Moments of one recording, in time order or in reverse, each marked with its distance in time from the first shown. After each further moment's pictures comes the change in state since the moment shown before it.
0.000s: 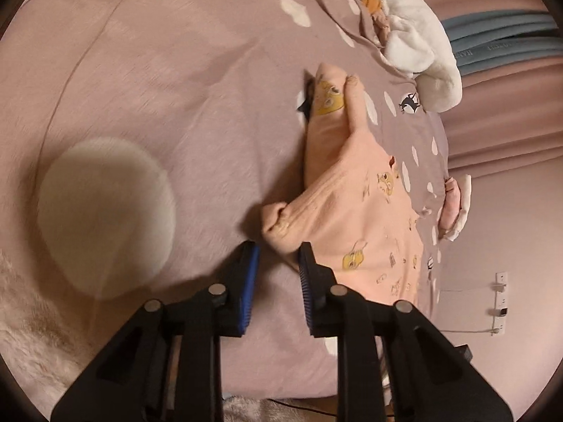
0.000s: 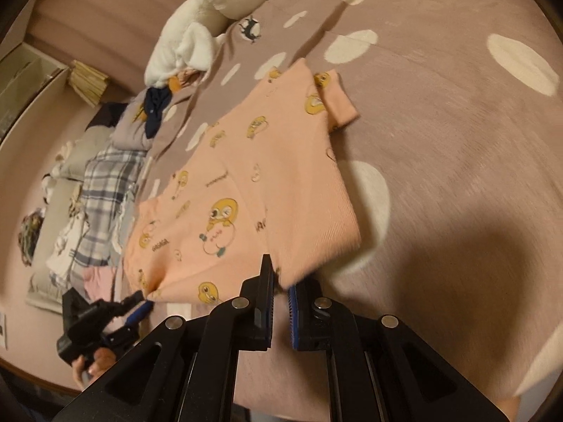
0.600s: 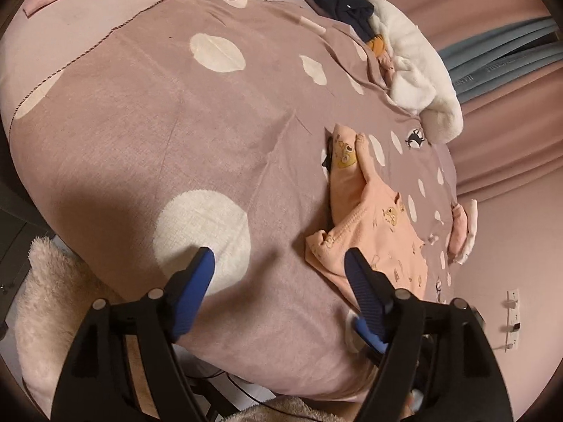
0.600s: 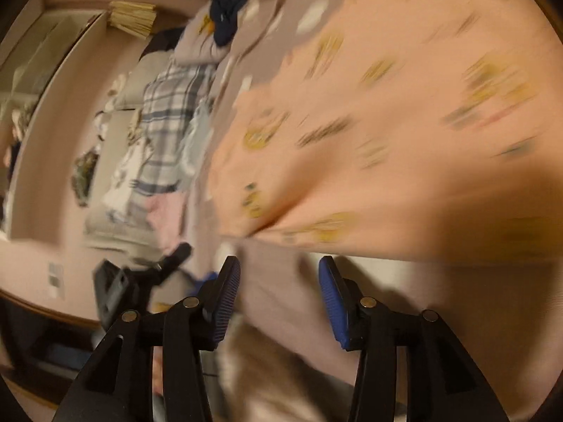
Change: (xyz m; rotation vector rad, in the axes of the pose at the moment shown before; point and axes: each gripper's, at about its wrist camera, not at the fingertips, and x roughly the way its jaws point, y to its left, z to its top) left arm -0.056 0.016 0.004 0.017 -0.162 0.060; right arm 0.118 0.114 -0.031 -0.001 0.394 0.370
